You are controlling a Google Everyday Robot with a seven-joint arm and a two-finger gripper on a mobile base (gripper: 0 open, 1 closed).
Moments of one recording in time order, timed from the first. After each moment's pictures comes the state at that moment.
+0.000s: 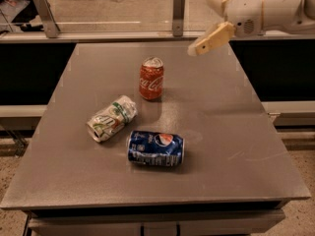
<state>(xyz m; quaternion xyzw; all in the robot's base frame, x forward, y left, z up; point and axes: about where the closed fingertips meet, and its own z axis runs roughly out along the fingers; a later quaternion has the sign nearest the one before) 0.647 -0.102 1.010 -0.55 0.59 0.24 0.54</state>
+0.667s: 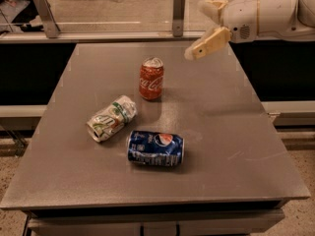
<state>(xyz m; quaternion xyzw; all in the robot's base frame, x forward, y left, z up) 0.644 -0.096 0.999 -0.53 0.60 0.27 0.54</state>
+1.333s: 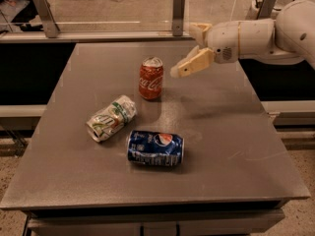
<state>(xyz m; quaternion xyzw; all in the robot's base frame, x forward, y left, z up) 0.630 -0.064 0.952 -0.51 0.60 0.32 0.52</state>
